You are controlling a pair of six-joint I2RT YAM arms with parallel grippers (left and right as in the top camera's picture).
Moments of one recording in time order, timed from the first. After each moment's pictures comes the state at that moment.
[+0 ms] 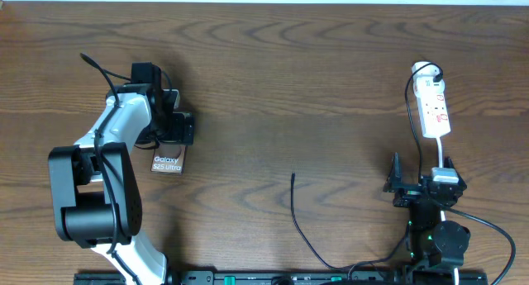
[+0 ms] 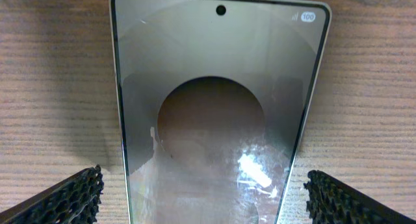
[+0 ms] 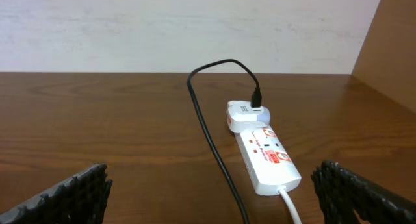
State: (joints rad) left arm 0.06 1.88 1.18 -0.78 0.06 0.09; right arm -0.08 0.01 0.01 -0.07 0.02 -0.03
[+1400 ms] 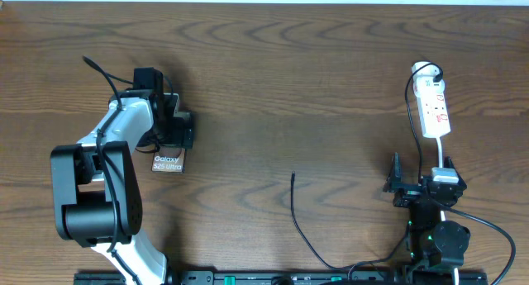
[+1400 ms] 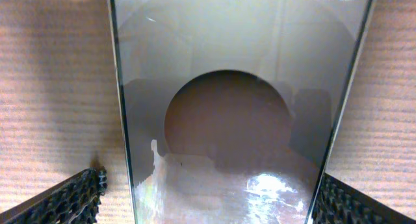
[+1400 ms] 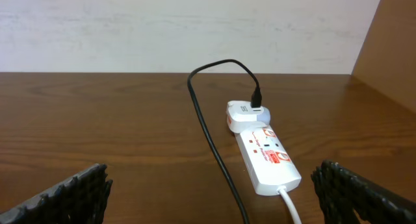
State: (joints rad) left arm 0.06 1.89 1.13 -0.71 0.01 0.09; right arm -0.08 0.01 0.01 -0.07 0.02 -0.03
